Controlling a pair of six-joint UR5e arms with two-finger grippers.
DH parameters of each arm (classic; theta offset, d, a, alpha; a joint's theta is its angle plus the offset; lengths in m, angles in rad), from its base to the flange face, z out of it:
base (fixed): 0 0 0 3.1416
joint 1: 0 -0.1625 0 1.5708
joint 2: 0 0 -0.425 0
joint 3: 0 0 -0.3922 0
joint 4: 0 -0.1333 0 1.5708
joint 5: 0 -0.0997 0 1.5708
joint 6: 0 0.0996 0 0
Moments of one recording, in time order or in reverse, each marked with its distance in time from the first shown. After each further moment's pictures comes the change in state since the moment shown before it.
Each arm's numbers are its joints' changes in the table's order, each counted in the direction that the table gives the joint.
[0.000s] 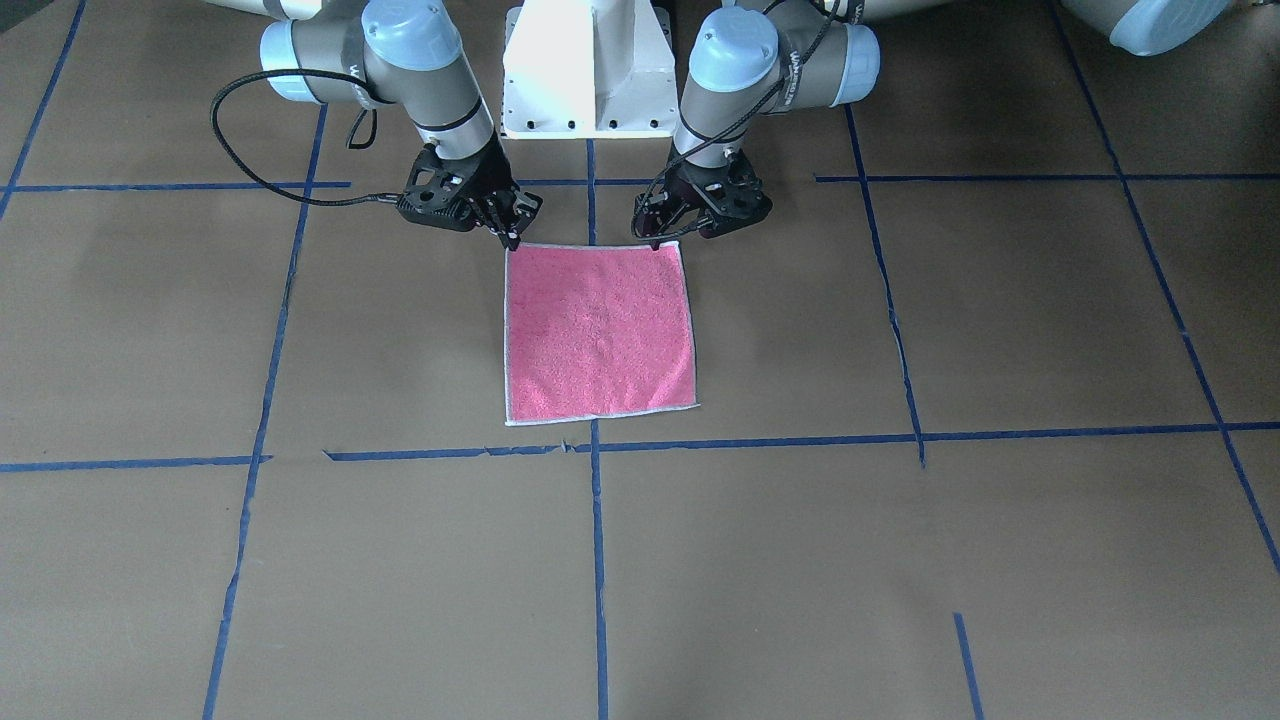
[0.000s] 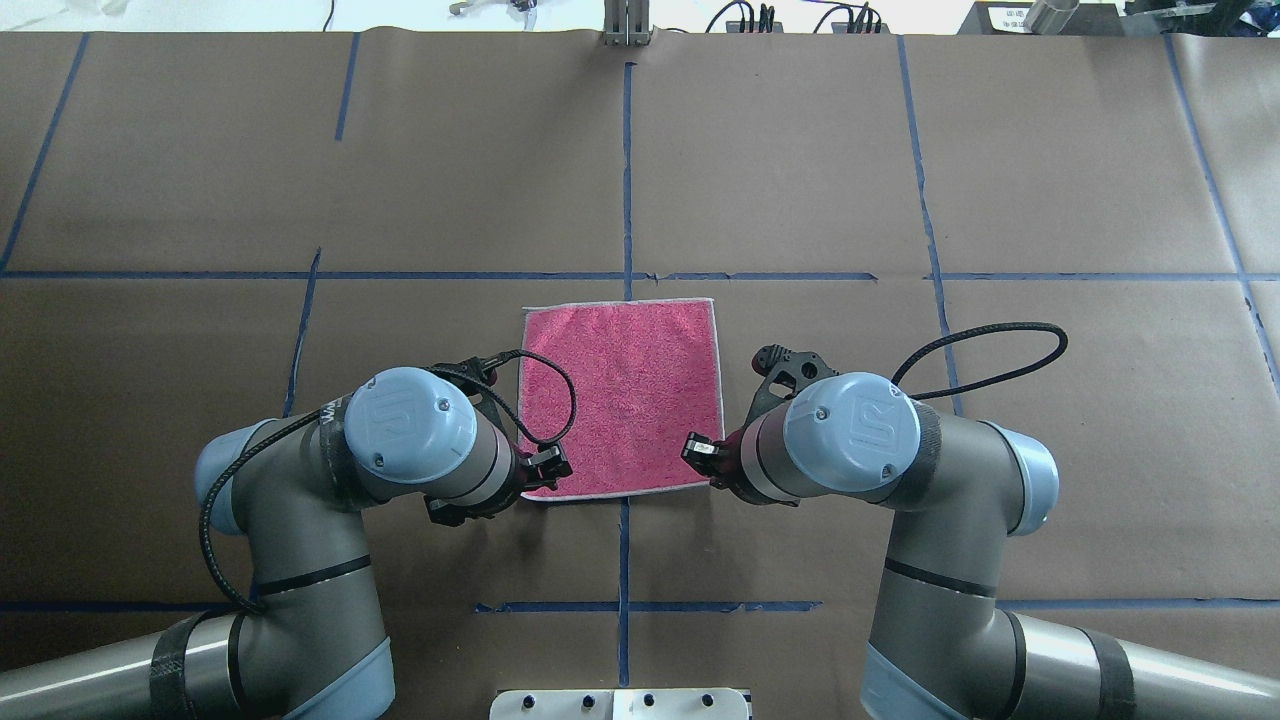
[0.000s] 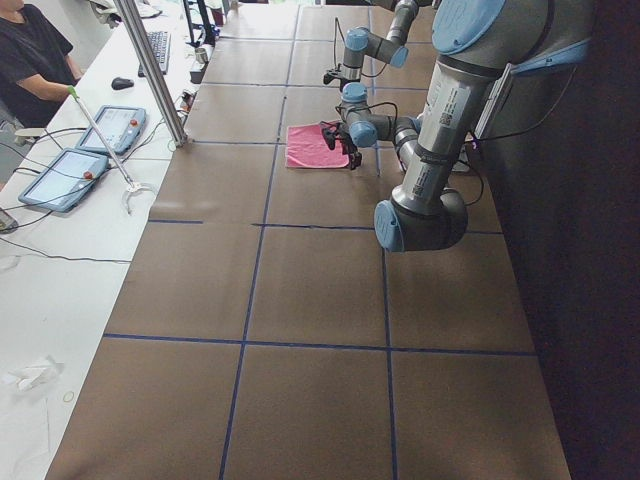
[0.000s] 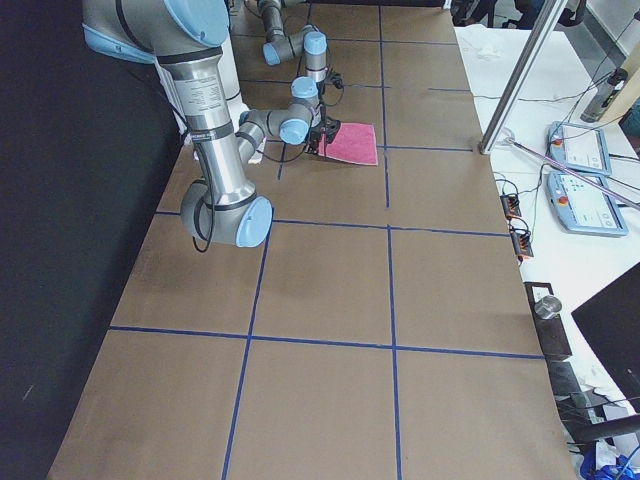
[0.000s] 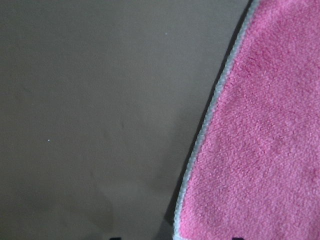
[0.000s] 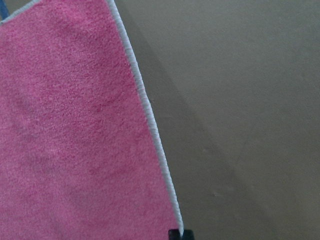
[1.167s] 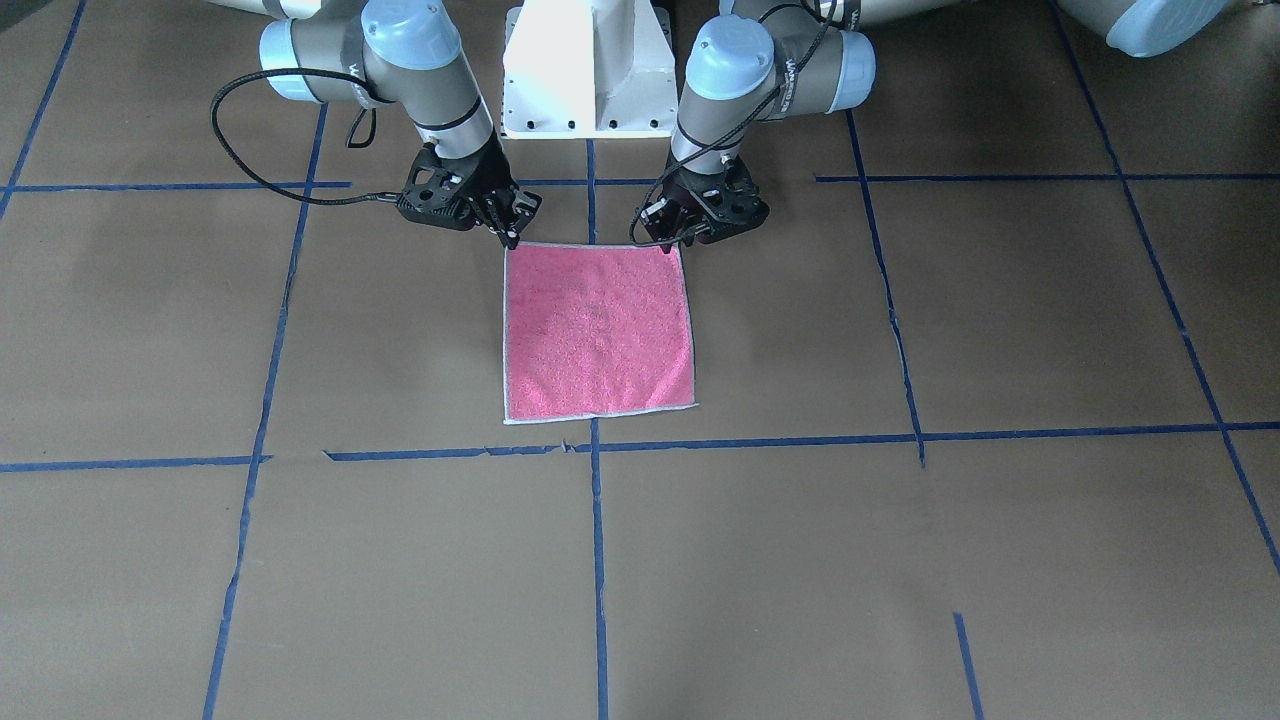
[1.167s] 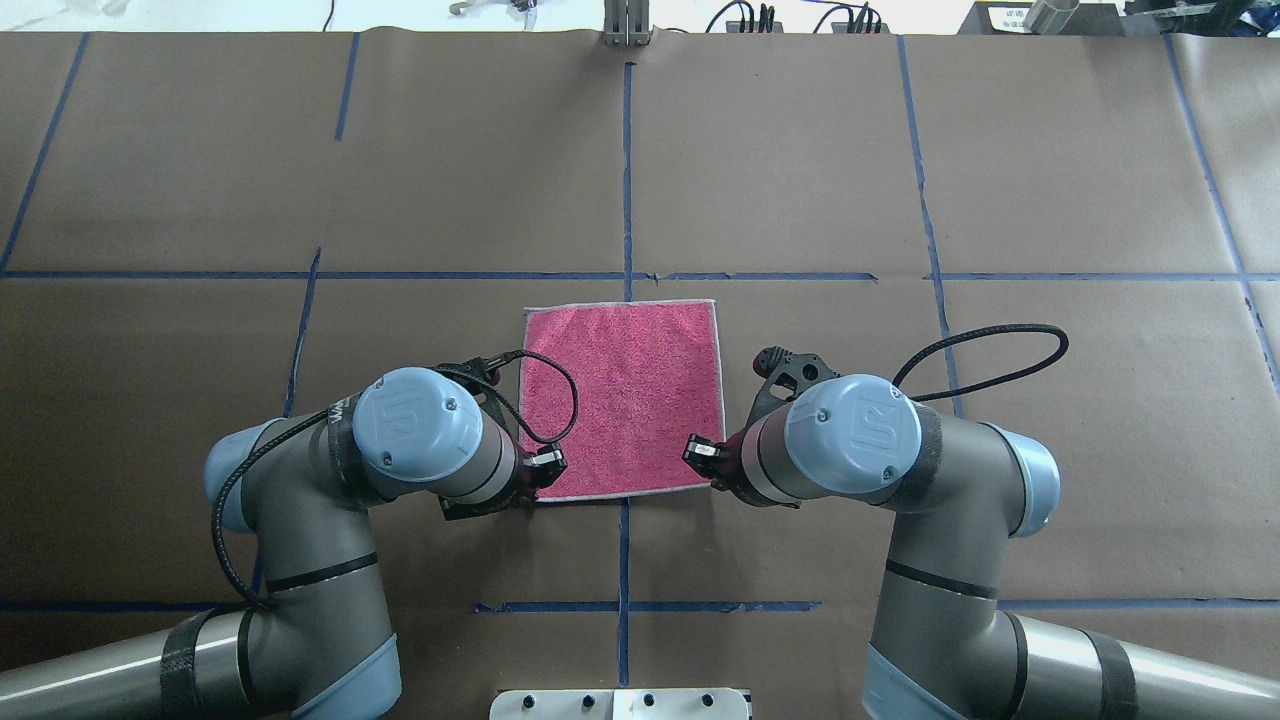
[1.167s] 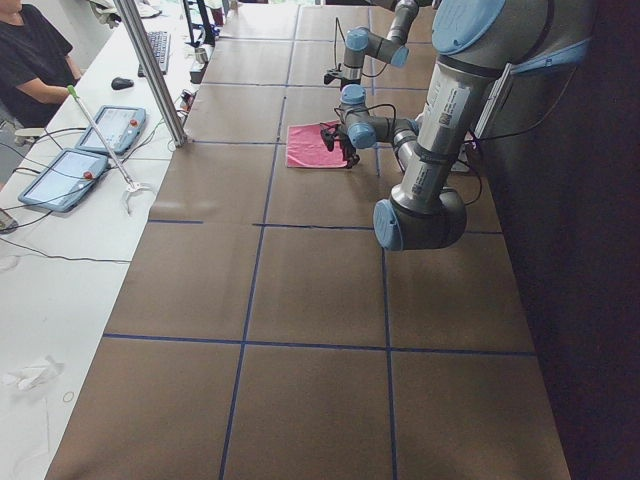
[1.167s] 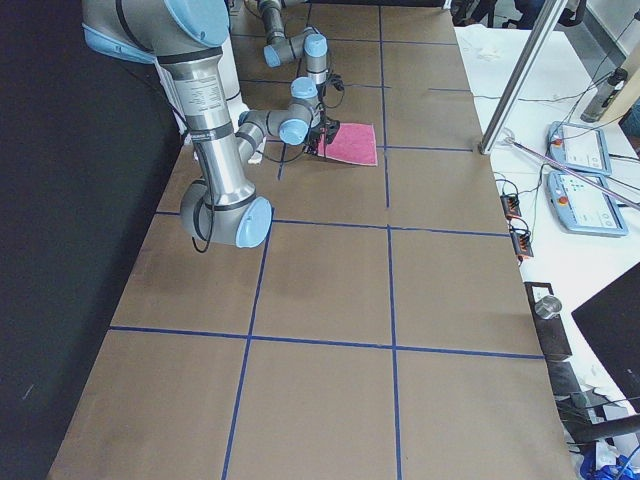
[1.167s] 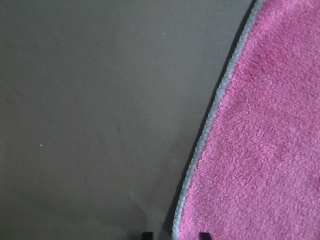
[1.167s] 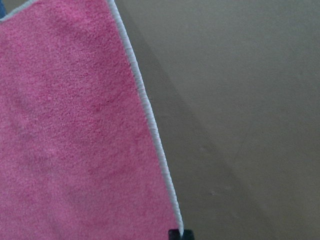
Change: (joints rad) left arm 0.000 0.007 -0.022 0.006 -0.001 0.000; right arm 0.001 0.003 -0.001 0.000 0.000 0.000
